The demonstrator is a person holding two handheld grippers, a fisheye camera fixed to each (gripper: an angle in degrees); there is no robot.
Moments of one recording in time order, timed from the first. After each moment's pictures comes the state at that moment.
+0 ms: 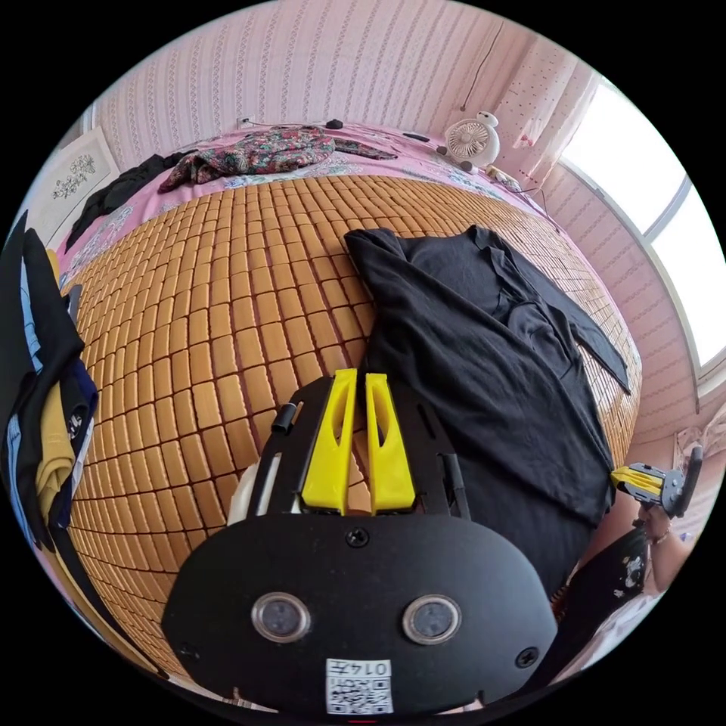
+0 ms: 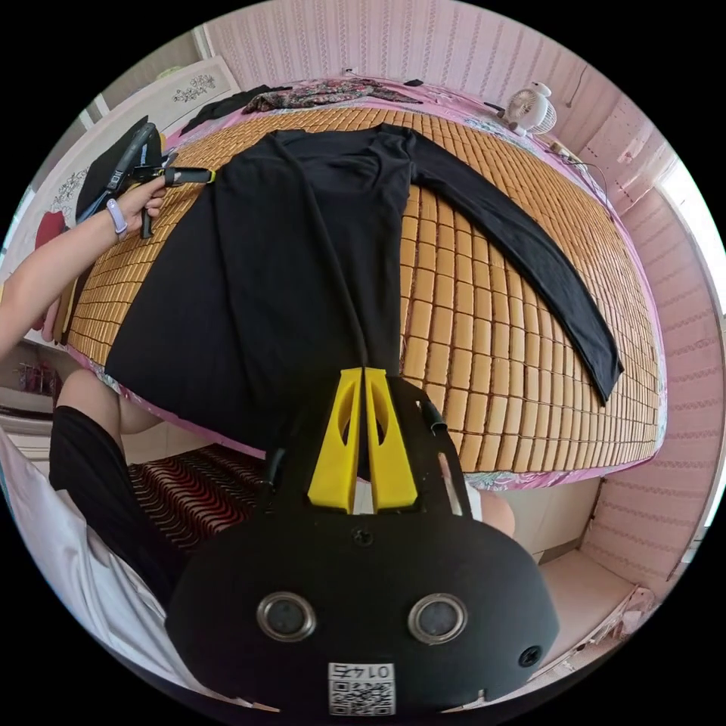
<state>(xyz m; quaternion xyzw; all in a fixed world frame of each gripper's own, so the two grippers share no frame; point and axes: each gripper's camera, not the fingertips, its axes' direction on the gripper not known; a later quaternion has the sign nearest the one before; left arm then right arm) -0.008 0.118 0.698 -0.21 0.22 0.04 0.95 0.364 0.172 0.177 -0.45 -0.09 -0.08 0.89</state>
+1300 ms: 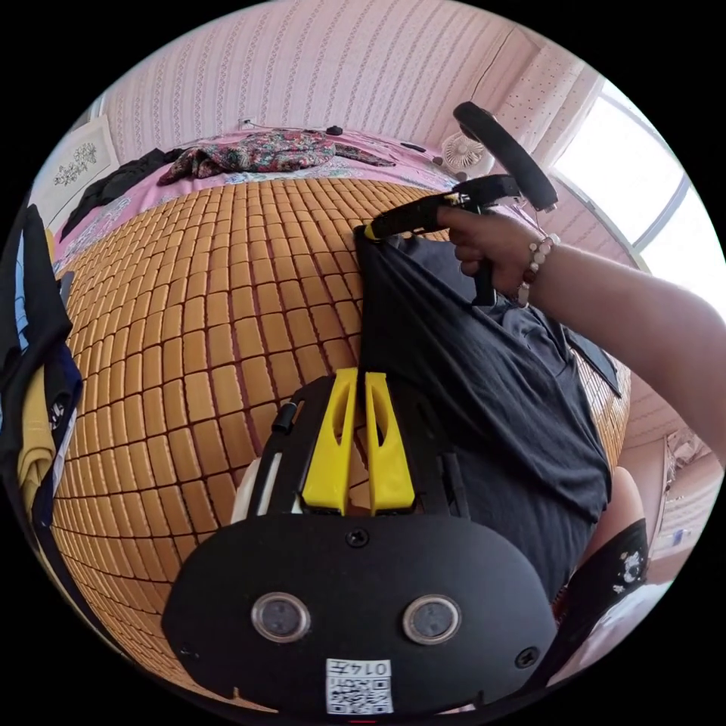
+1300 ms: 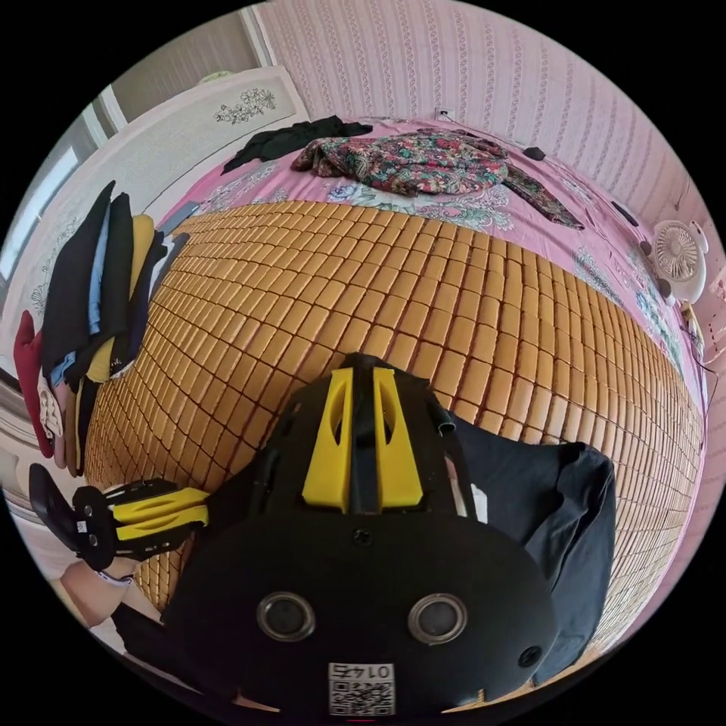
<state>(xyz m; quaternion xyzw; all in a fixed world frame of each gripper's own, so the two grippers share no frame) -0.048 0.138 0.714 -0.20 0.24 0.03 0.95 0.201 -0.045 0.529 -0.37 -0.23 -0.11 0.89</state>
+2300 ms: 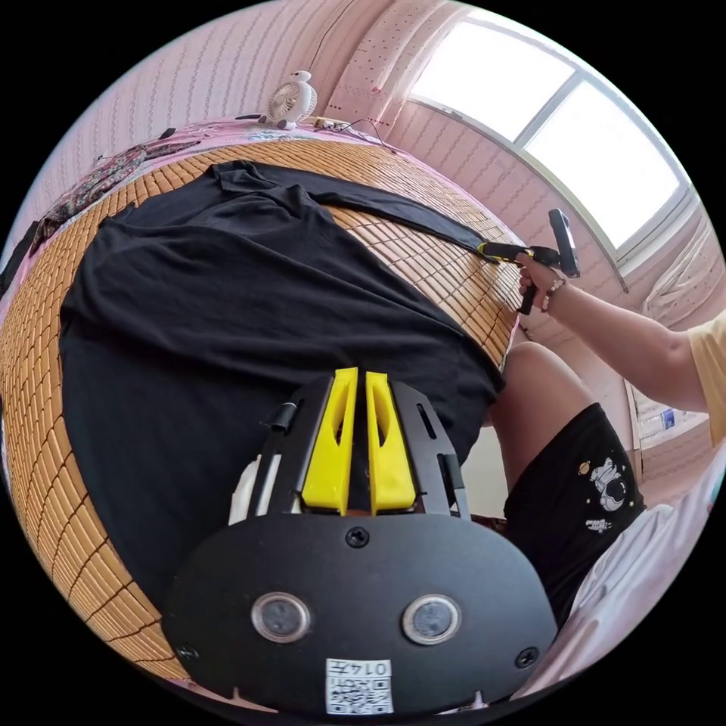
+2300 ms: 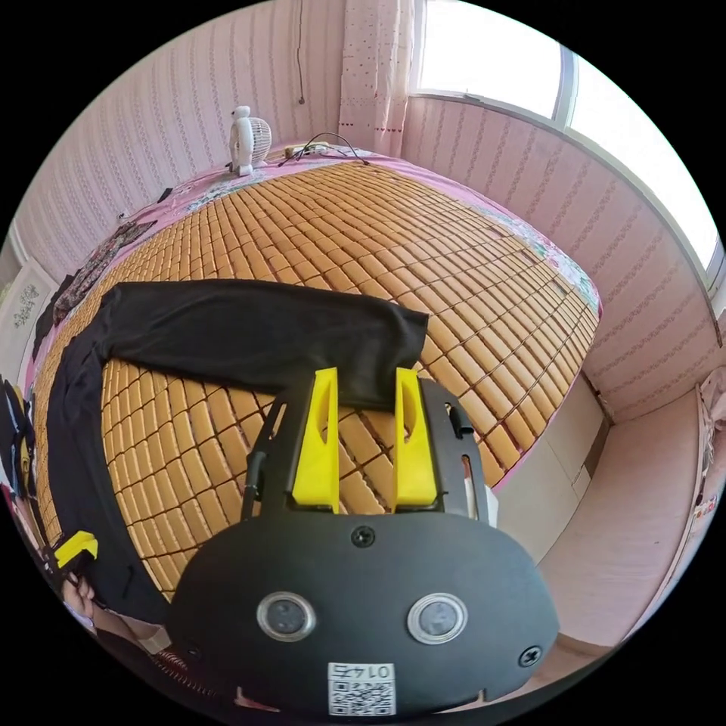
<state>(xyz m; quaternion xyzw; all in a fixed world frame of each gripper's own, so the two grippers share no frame) 0.156 0.243 0.548 -0.22 0.39 0.16 0.88 0.681 0.133 0.246 -0.33 0.15 0.18 0.92</state>
